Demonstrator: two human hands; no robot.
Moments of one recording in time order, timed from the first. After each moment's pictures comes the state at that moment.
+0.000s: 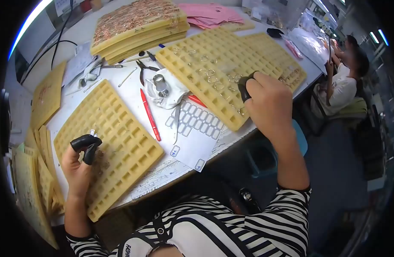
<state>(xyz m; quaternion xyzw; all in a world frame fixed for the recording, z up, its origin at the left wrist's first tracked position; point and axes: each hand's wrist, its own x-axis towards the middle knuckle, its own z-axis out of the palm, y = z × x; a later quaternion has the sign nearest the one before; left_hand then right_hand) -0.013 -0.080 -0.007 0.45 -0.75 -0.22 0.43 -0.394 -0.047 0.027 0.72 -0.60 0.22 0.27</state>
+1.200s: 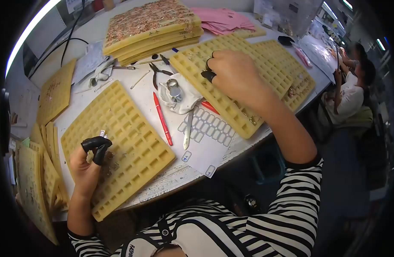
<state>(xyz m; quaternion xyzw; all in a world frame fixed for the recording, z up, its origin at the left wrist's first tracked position) -0.010 -0.083 -0.005 0.43 -0.78 -0.19 0.41 -0.370 -0.143 0.029 0.81 -0.54 0.16 0.17</state>
